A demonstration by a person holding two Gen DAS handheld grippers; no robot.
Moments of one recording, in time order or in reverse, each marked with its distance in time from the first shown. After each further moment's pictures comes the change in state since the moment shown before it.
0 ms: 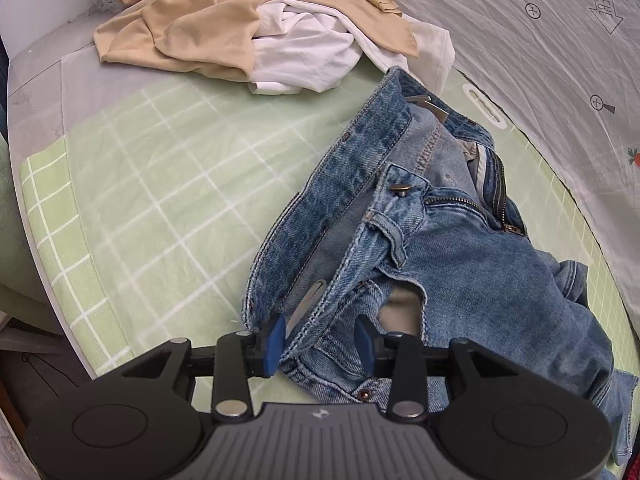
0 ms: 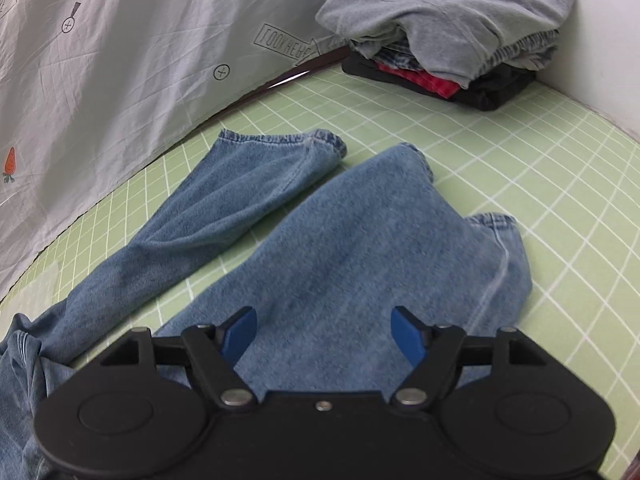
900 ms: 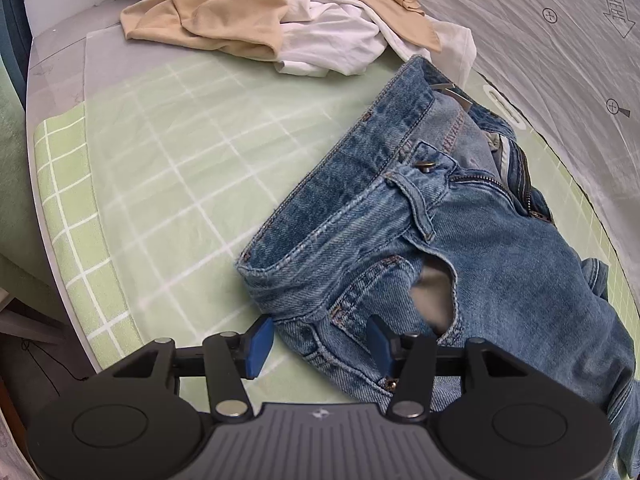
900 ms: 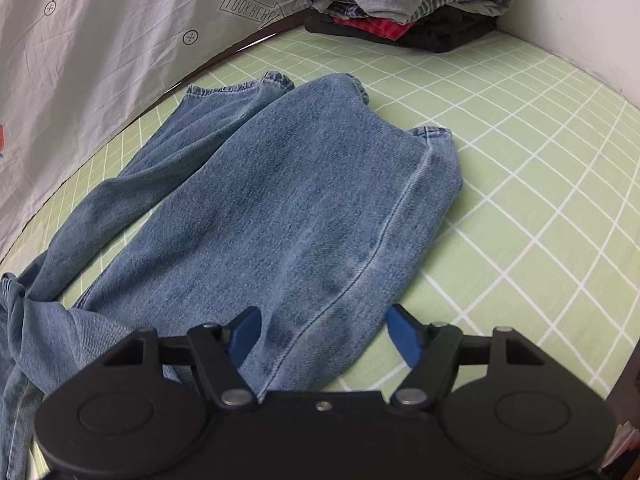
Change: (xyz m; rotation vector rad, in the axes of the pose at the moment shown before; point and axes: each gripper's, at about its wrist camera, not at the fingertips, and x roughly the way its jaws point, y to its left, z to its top) left arm 0.021 0.008 -0.026 -0.049 -0.050 0.041; right arm -0.012 -0.027 -0.045 -0.014 0.073 -0.002
